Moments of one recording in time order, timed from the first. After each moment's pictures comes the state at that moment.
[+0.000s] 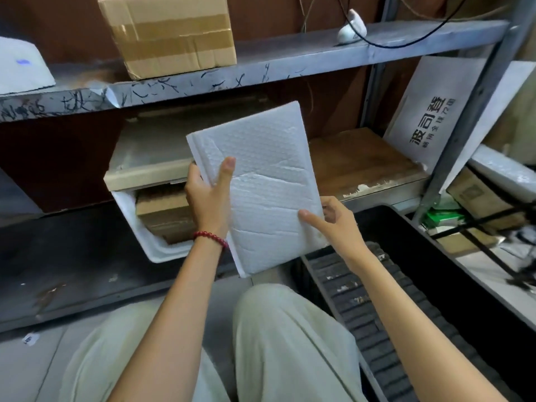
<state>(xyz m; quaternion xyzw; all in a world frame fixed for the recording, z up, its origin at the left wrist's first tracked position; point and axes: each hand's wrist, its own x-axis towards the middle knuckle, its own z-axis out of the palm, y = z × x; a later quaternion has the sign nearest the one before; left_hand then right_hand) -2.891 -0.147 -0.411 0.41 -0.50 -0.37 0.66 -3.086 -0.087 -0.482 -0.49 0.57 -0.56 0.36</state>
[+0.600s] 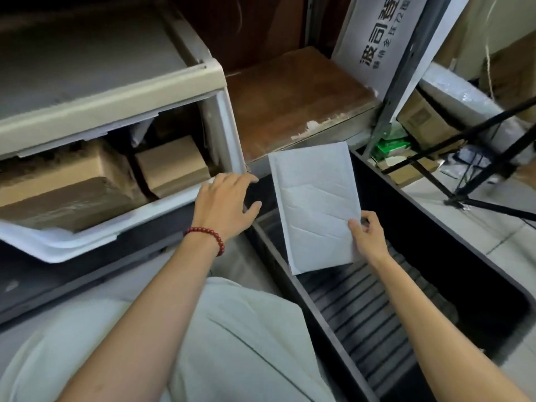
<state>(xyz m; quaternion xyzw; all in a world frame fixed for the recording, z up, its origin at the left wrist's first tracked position) -2.985 -0.182 -0.532 0.41 -0.90 -0.05 0.10 -3.220 -0.035 -0.647 -0.26 0.80 -0.47 0.28</state>
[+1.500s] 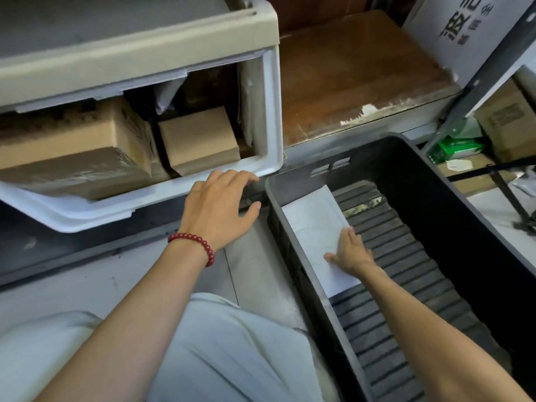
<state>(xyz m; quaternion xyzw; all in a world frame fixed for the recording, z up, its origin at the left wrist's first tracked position) -2.942 -0.213 -0.563 0.47 -0.88 -0.06 0.10 -3.195 -0.121 -0.767 -0.41 0.85 0.01 0.33</state>
